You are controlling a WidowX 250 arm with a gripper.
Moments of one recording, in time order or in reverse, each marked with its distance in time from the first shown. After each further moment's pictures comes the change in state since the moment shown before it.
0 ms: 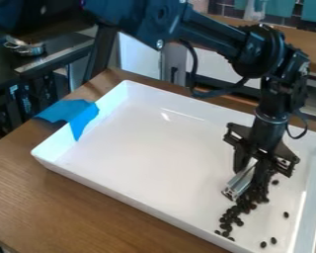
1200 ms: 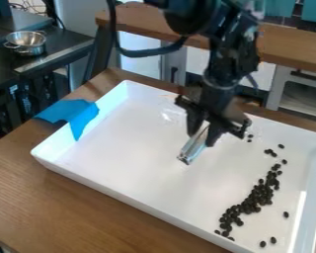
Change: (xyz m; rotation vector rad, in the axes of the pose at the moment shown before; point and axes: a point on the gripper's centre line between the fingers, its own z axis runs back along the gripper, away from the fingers) arm -0.029 0.083 0.054 0.193 -0.188 0.182
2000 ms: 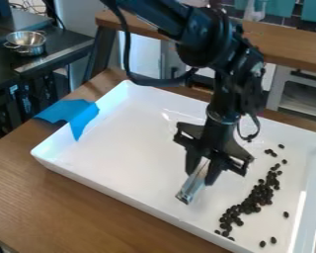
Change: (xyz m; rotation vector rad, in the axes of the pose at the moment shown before) arm -0.039 -0.025 -0.023 -0.021 0.169 0.043
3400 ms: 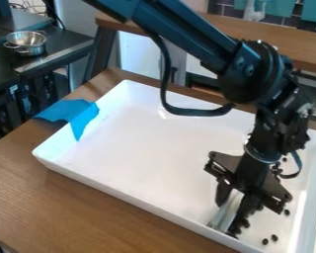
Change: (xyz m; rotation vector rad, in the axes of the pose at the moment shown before) arm -0.023 -0.070 -0.005 -0.041 0.000 -0.072
